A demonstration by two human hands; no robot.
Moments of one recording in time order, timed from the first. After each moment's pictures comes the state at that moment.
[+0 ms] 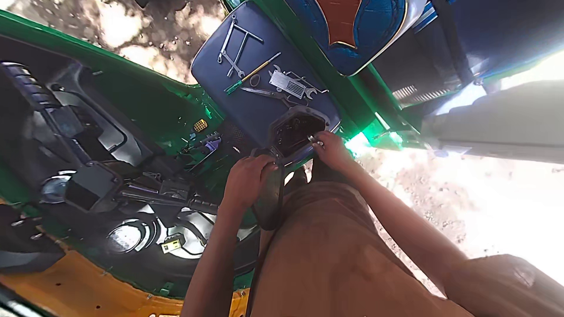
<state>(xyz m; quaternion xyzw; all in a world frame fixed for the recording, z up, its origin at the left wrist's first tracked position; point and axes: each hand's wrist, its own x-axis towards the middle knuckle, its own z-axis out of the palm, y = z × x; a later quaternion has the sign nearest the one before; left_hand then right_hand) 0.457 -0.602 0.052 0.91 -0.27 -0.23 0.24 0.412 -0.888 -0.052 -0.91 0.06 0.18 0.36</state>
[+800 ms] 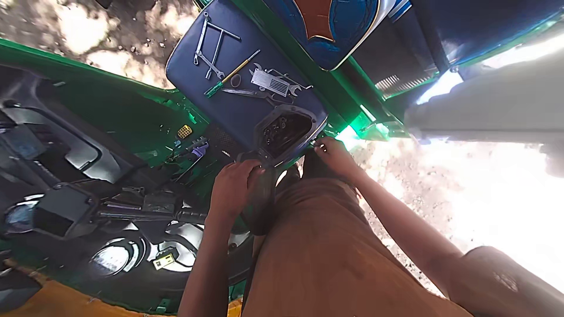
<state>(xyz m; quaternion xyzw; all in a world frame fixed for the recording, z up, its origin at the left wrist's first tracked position) 0.453 -0.595 0.044 0.91 -0.27 -0.22 0.22 0.373 -0.914 -0.040 -0.87 0.16 0.20 0.42</state>
